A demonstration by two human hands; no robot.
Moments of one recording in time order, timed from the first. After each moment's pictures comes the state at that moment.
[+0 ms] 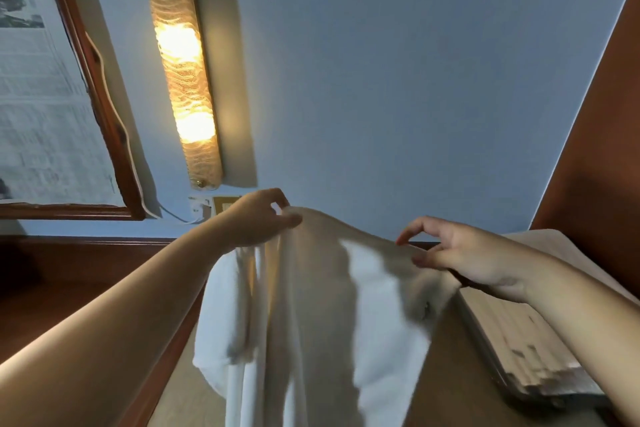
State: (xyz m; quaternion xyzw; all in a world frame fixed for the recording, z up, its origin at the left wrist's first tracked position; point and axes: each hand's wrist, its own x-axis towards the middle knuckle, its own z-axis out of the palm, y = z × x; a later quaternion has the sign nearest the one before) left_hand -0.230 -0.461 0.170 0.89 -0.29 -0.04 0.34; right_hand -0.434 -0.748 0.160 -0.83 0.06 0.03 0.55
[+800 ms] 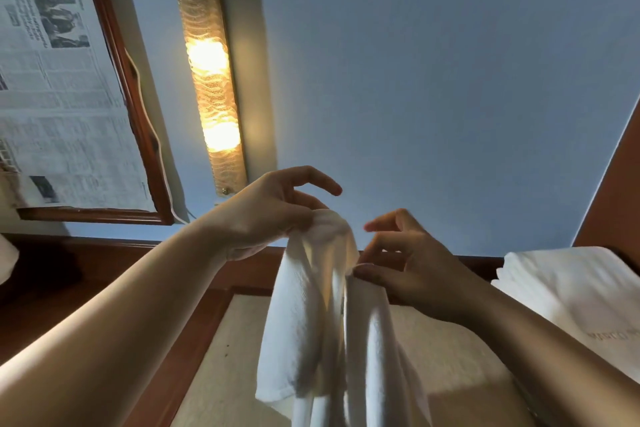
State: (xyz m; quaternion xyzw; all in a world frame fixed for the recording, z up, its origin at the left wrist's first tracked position) left_hand -0.283 -0.445 0.226 0.72 -0.38 -0.19 0.55; right_hand -0.399 -0.675 0.155 -0.89 -0.09 -0.14 0.42
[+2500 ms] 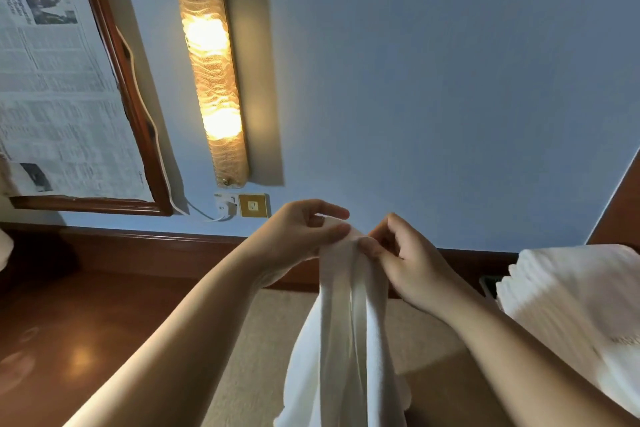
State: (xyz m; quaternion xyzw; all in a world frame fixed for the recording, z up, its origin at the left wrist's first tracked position) left_hand -0.248 -0.470 0.161 0.72 -0.27 -0.20 0.61; right_hand -0.345 -0.659 0.129 -0.87 -0.01 -0.19 0.46
